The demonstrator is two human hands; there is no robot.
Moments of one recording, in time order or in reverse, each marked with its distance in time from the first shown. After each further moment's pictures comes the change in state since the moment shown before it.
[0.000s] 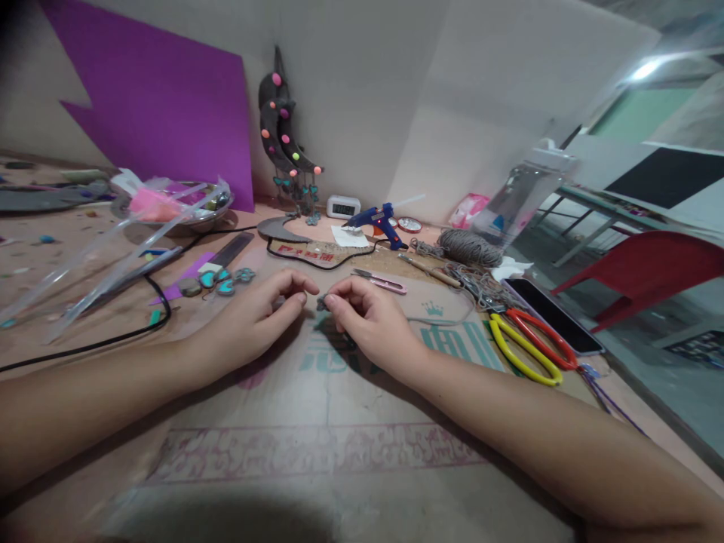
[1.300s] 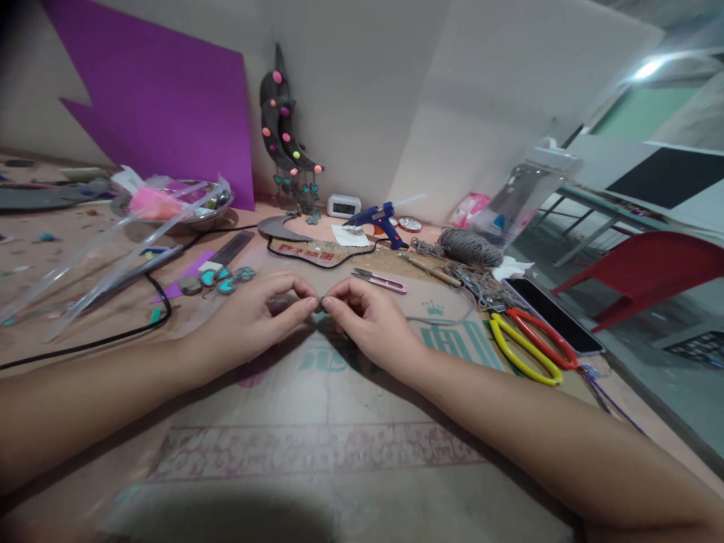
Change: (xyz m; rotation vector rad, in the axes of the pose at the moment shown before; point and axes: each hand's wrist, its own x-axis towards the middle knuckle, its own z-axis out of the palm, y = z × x) left_hand 0.001 0.007 -0.004 0.061 0.018 0.080; right_hand 0.000 0.000 -0.001 -0.028 -0.037 -0.011
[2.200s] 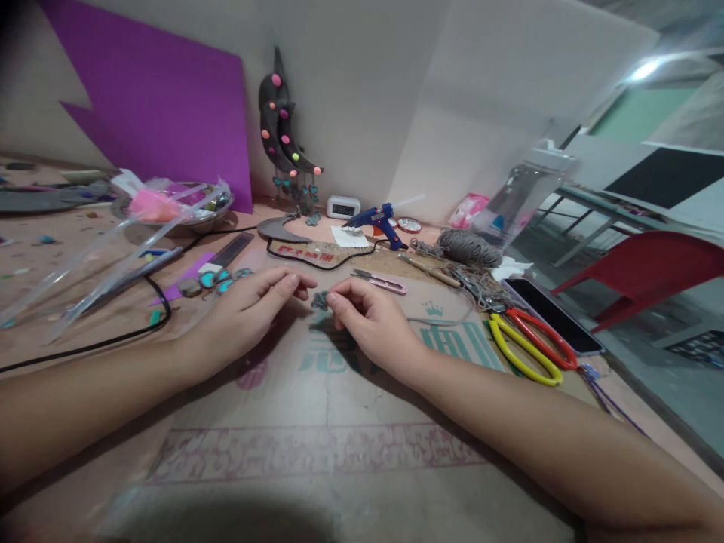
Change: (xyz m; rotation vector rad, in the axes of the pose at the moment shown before) left_hand 0.001 -0.006 0.001 -0.194 0.066 -0.166; right_hand -0.001 0.001 -0.001 -0.012 0.029 0.000
